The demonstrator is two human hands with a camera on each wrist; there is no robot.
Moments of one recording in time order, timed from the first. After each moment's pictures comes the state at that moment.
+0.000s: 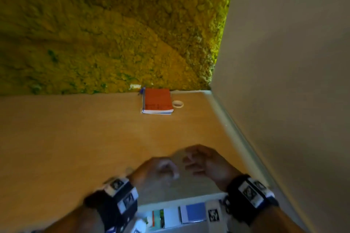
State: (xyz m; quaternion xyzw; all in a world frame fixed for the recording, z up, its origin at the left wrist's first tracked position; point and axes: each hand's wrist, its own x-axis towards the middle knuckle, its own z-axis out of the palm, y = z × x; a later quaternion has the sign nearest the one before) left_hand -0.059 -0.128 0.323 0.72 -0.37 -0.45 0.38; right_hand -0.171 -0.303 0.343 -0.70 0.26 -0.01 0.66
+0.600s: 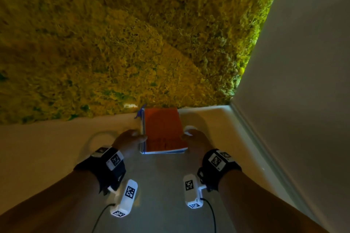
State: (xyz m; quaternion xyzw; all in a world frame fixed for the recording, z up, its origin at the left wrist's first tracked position) left_hand 0.285 -0.255 0.322 0.83 -0.13 -0.33 0.43; right_hand 0.141 -0.449 0.306 -0.72 0.41 -0.03 0.56
